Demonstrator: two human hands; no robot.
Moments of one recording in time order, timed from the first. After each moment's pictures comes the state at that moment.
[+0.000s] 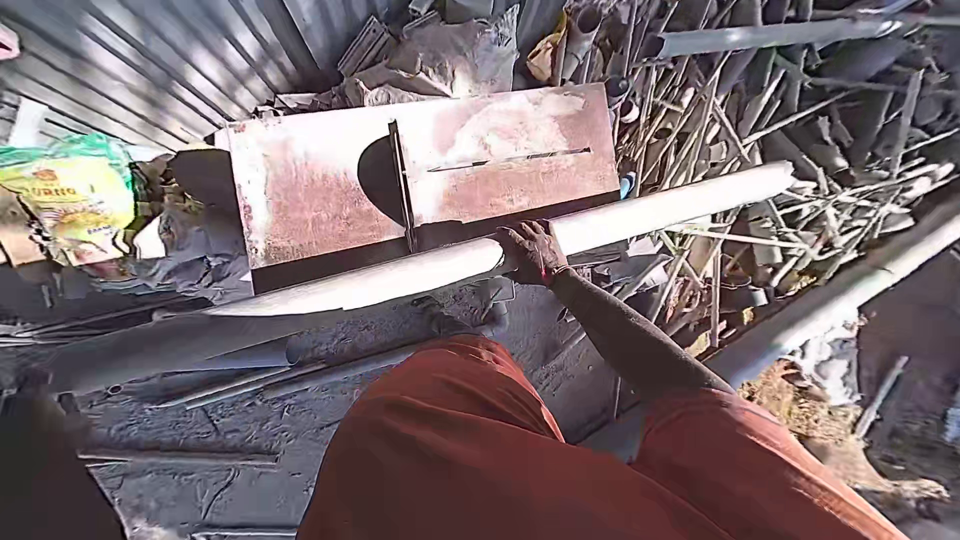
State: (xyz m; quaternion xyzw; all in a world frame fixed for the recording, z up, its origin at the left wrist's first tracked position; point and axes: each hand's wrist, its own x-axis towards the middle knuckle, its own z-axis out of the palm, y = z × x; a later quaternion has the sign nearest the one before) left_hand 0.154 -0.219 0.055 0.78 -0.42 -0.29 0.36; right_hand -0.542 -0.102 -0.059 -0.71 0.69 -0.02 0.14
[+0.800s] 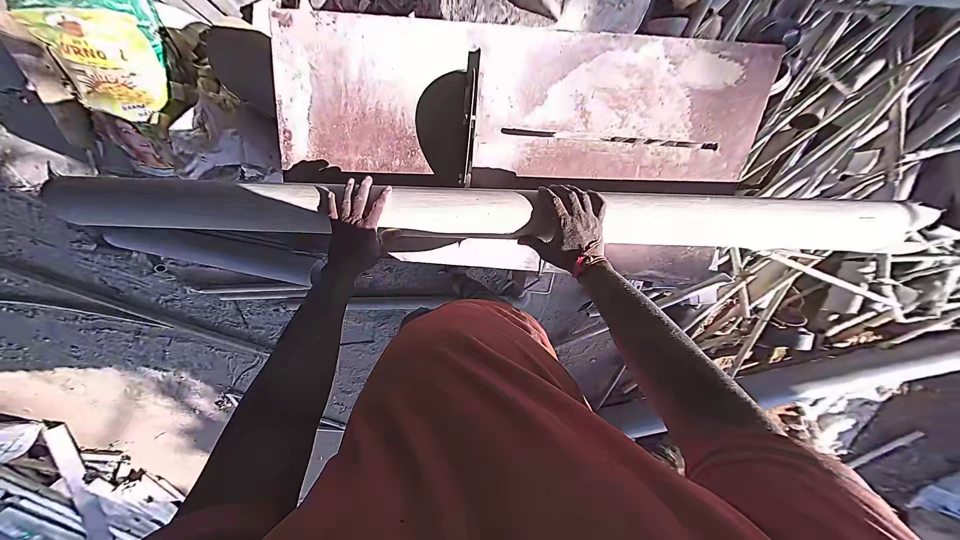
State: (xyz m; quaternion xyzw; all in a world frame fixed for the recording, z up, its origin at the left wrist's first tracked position) left_hand -0.096 -0.273 -0.100 0.50 -0.85 -0.14 0.02; right_hand -0.517 -0.175 -0.086 -0.72 0.68 -0.06 0.10
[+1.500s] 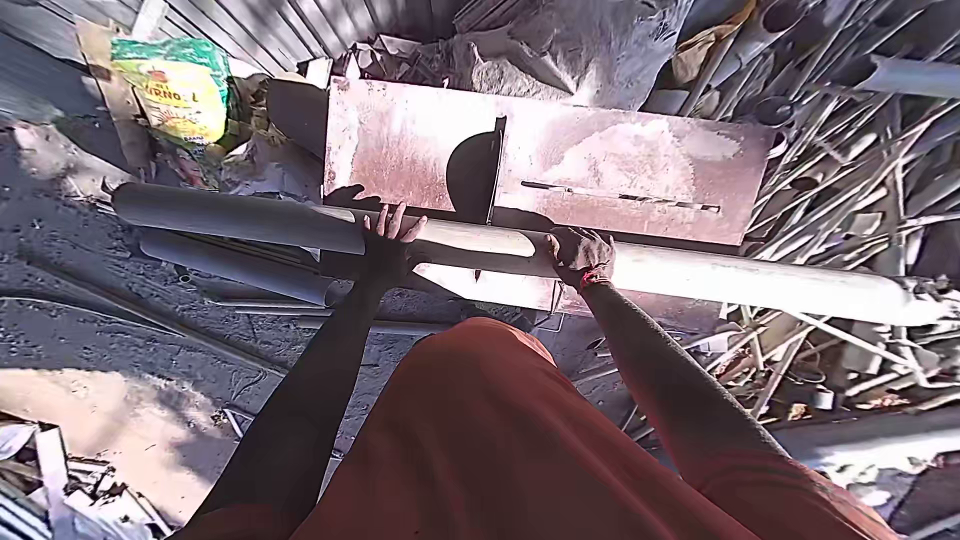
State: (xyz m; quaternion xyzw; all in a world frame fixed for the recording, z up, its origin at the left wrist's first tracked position) left_hand -0.108 -0.297 -0.101 0.50 -0.86 -0.11 0.00; right_hand -0.505 -0.227 -0.071 -0.64 0.75 0.05 0.18
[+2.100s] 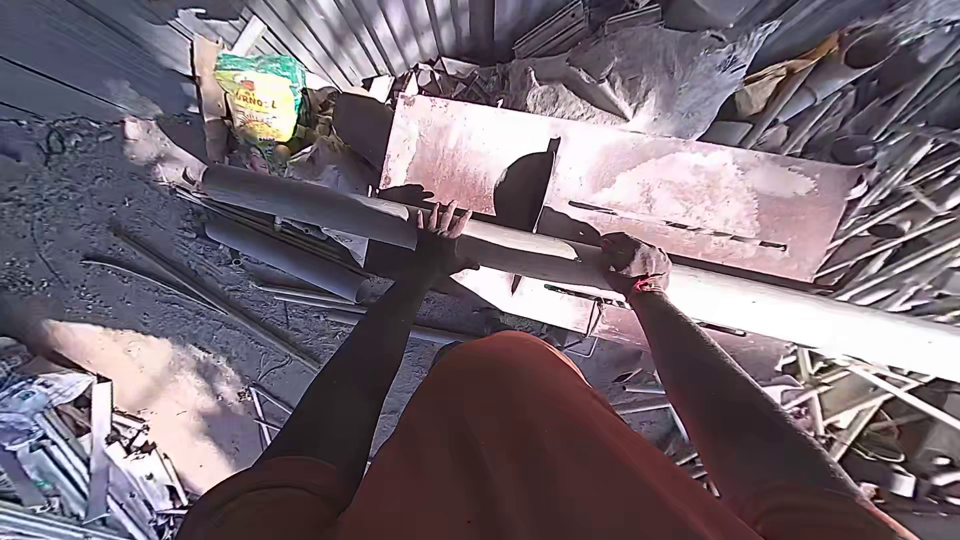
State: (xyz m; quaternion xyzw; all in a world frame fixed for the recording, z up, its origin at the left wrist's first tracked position) left_hand -0.133 -0.322 -0.091 0.56 -0.80 -0.19 -0.07; right_hand -0.509 -0.255 -0.055 -0.57 0.78 0.03 0.25
